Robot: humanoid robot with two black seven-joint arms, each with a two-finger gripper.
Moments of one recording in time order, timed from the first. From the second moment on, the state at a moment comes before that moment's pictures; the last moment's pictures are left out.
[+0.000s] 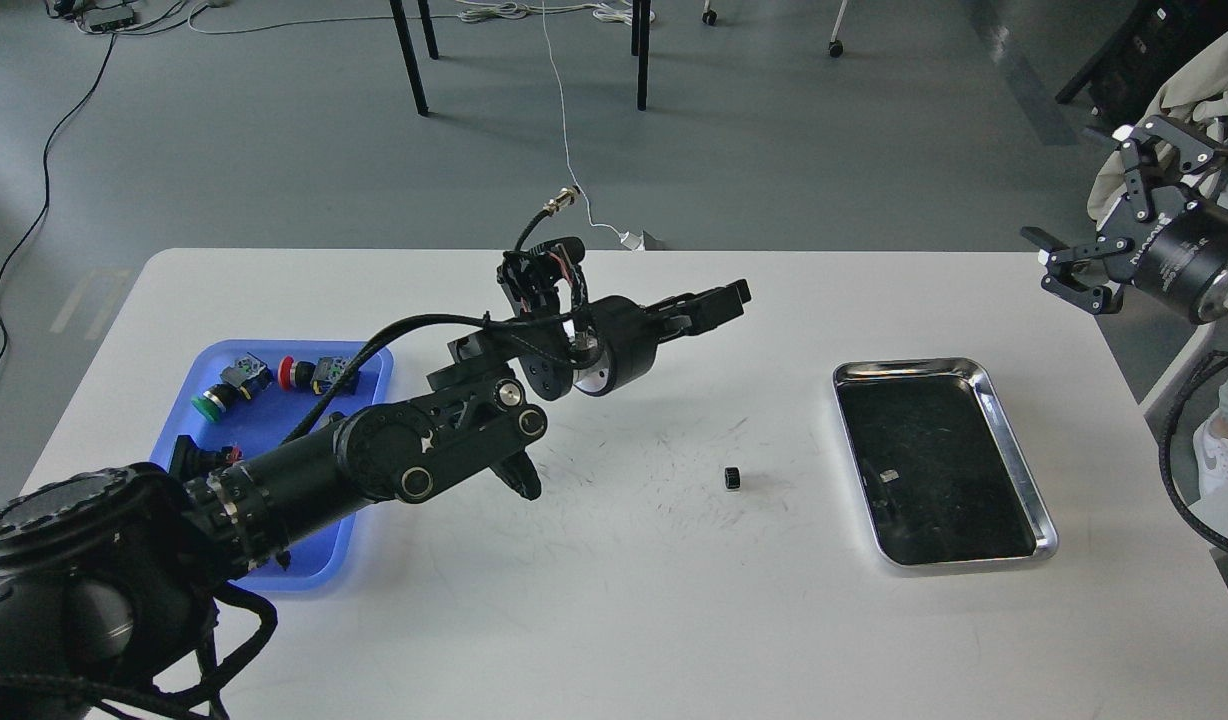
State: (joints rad) left arm -0.90 0.04 -0.48 -0.89 1.13 -0.03 -0.01; right arm 0.67 -0.84 0.70 1.14 -0.12 0.31 -0.04
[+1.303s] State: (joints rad) left arm -0.90 0.33 -0.54 -0.91 0.85 -0.03 -0.03; right arm 1.52 -0.28 -0.61 1.26 -0.59 0.26 -0.20
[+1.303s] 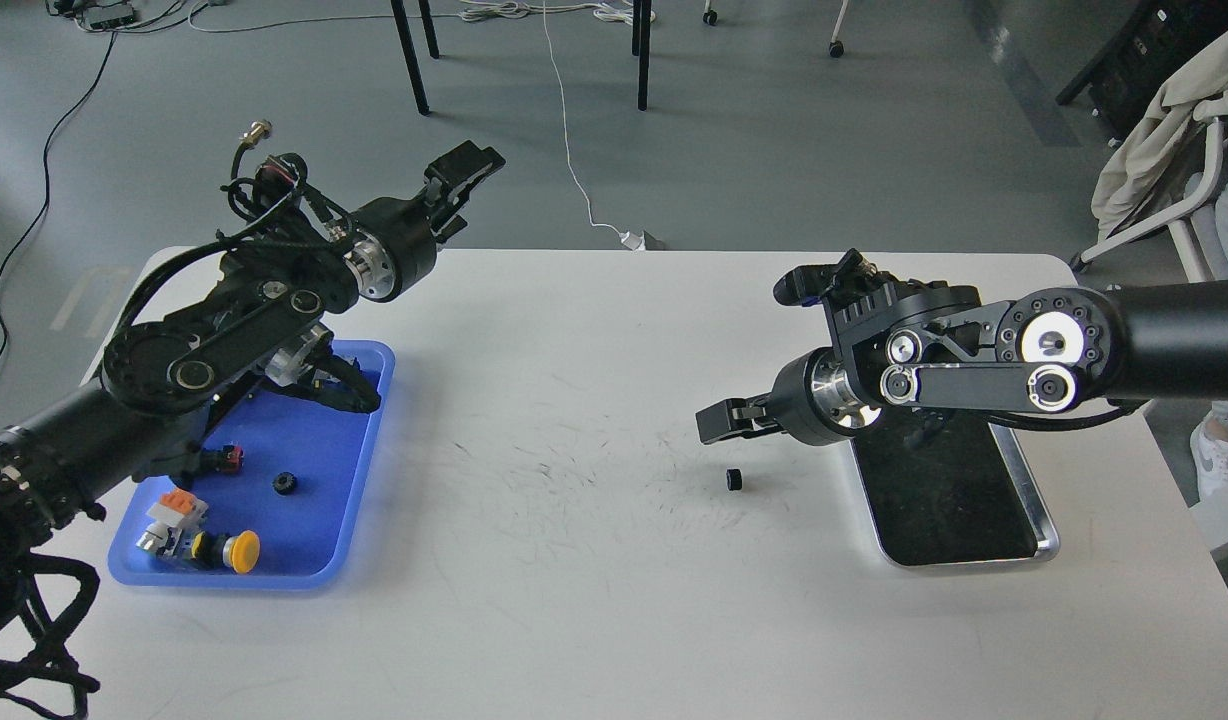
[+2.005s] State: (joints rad) left arm -0.90 0.34 -0.53 -0.91 0.85 -0.03 -0.04; right arm 1.51 -0.20 -0.68 1.24 -0.60 0.28 -0.20
